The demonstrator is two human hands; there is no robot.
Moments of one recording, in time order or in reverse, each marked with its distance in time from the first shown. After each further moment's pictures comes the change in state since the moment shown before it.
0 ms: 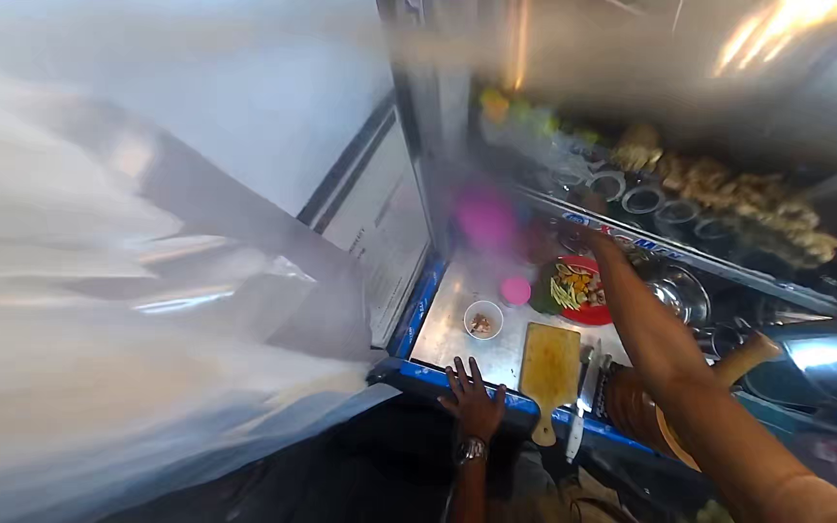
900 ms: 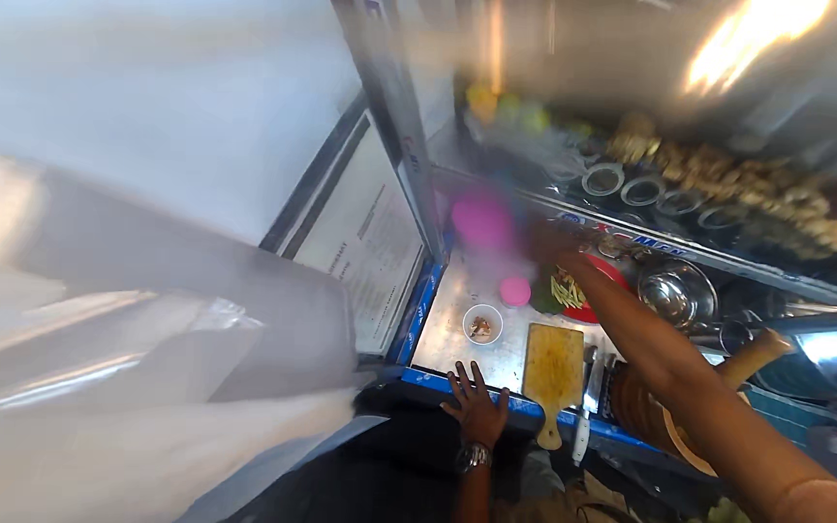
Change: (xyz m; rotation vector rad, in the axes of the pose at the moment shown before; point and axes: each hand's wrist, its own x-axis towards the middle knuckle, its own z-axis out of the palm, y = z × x) left_hand -0.001 -0.002 0.002 0.043 0.001 0.000; right_hand 0.062 0.098 0.098 -0.610 -0.170 -0.125
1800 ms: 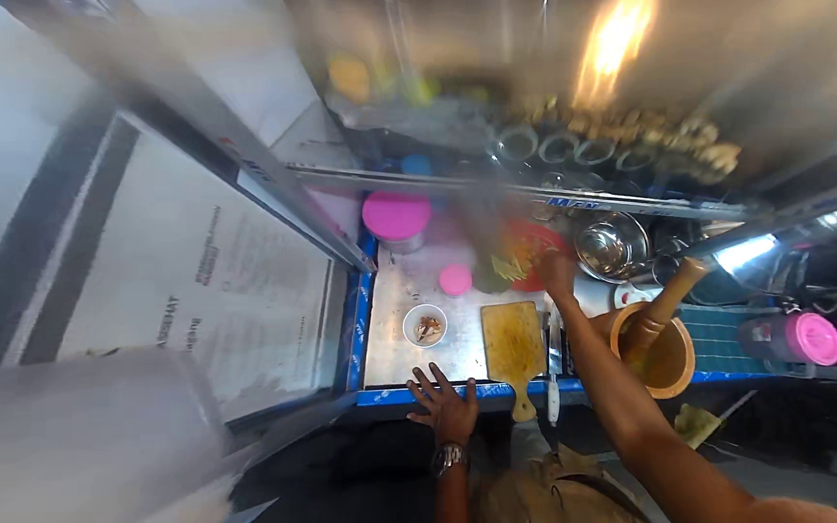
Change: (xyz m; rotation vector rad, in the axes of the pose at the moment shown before) left_hand 0.001 -0.003 0.002 0.010 0.061 0.062; right_hand -0.136 0.094 0.062 0.452 0.429 0.581
